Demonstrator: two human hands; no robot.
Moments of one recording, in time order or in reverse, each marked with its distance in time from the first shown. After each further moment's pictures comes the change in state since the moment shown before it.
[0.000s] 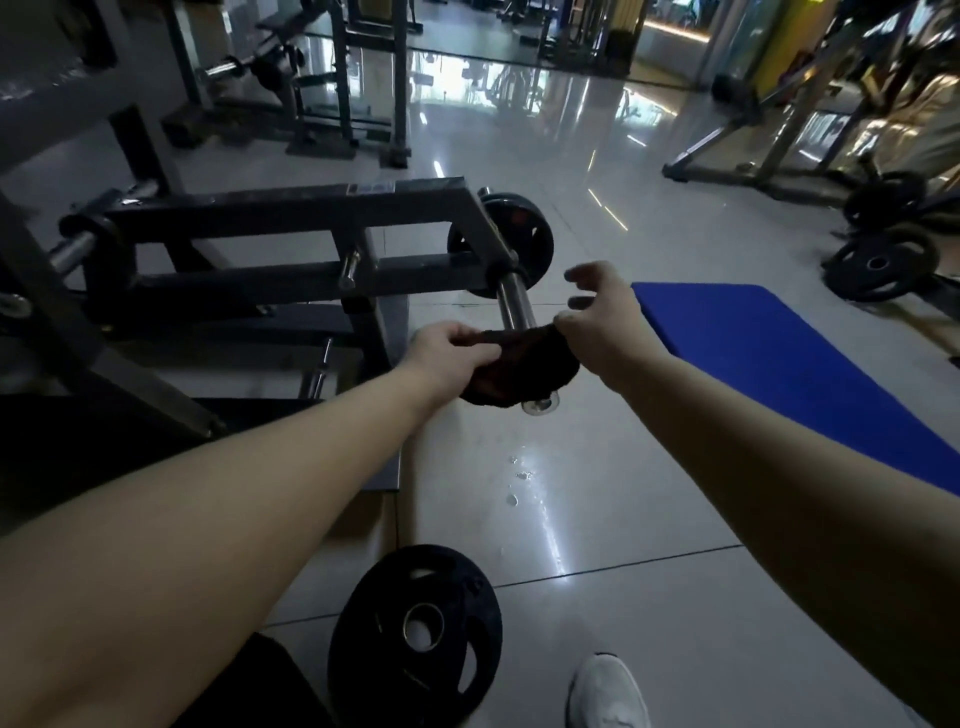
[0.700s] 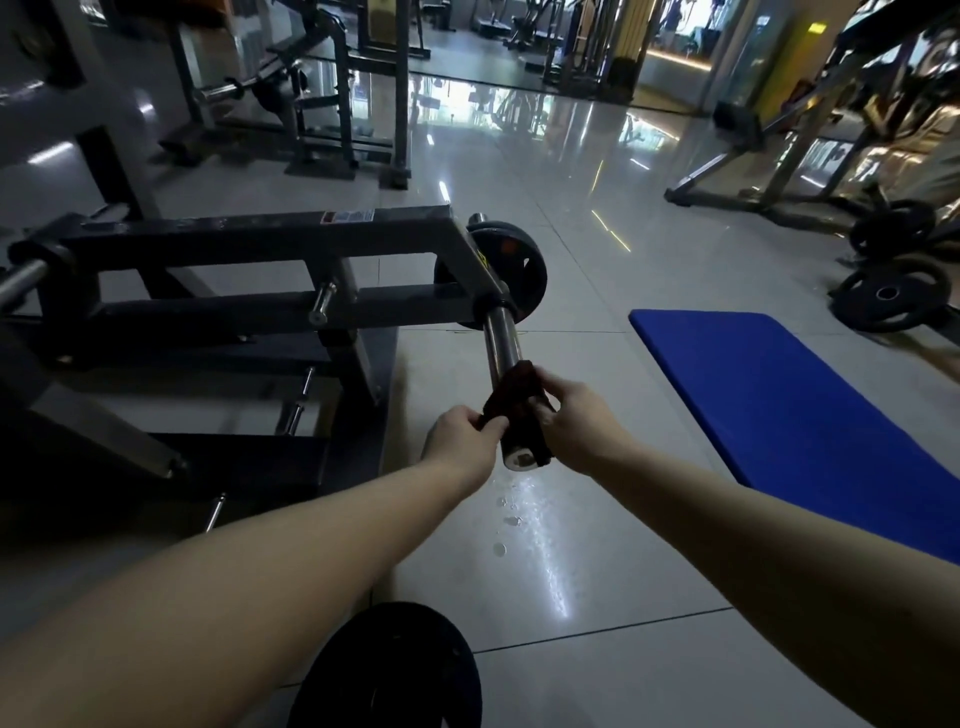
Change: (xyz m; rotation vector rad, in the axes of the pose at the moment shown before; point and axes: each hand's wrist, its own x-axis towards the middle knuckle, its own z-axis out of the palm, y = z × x) left_hand 0.044 -0.044 0.070 0.200 0.099 -0.146; right_hand 0.042 0.084 0.026 -0.316 -0.228 -0.063
